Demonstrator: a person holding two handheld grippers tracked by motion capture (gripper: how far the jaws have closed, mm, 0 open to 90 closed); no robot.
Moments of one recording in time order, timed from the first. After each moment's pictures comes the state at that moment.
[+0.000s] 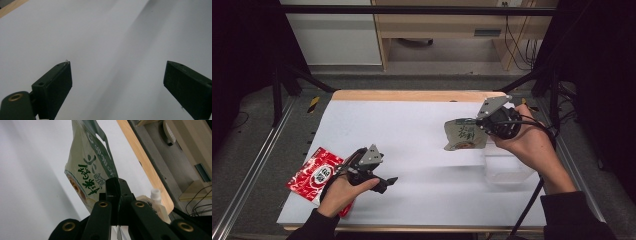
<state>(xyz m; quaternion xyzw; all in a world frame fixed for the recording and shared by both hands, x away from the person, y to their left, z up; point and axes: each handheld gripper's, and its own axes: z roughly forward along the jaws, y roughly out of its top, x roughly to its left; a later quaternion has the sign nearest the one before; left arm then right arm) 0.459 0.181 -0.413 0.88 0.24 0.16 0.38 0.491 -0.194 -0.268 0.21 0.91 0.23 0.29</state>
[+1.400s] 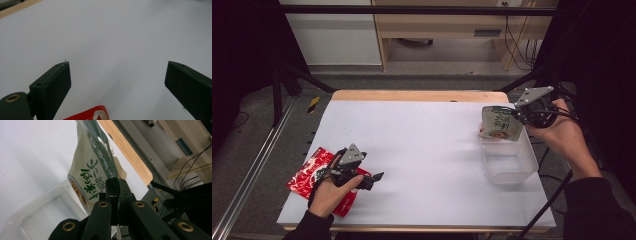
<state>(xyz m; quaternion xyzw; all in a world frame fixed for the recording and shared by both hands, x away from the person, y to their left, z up) 0.459 0.224 -0.421 0.84 0.31 0.17 0.40 0.528 -0.290 -0.283 0.28 0.88 0.21 0.31</state>
